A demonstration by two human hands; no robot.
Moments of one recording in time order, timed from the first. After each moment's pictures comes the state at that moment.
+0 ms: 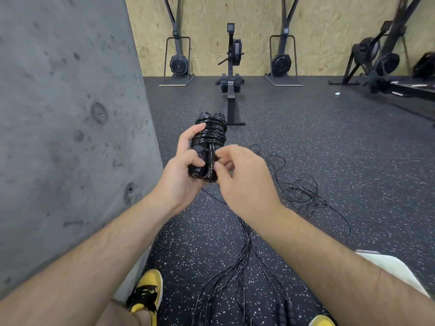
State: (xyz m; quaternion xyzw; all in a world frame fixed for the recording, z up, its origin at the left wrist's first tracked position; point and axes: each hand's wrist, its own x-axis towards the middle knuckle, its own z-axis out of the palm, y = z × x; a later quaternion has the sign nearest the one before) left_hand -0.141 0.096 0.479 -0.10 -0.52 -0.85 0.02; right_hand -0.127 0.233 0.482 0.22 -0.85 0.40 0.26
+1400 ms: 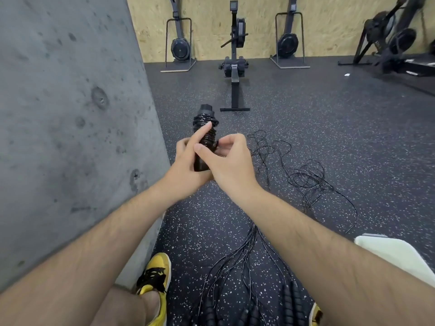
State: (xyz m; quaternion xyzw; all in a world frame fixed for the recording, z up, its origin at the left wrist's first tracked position) left_hand -0.150 0.068 0.439 -0.13 -0.85 -0.50 0.11; right_hand -0.150 0.194 0.456 0.05 -0.75 0.66 0.09
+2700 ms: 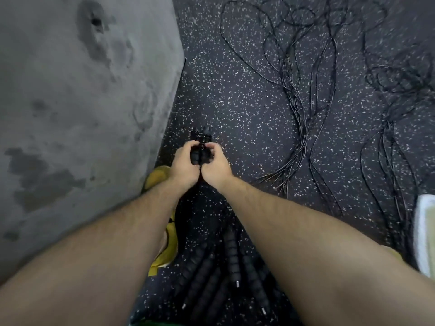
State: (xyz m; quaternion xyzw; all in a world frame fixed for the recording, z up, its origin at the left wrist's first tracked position) left_hand -0.220 -0.048 0.011 0.24 -0.87 -0.43 -0.09; right_hand -0.240 0.058 0.025 -0.08 -0.78 0.56 -0.28
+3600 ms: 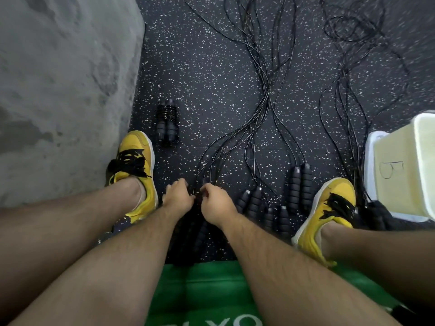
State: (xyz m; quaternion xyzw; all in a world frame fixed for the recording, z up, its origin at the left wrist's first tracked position) left_hand -0.055 0.034 -0.031 0.22 -0.90 -0.19 -0.32; right_hand -0.048 0.169 0.007 -0.03 -0.87 0.35 -0.35
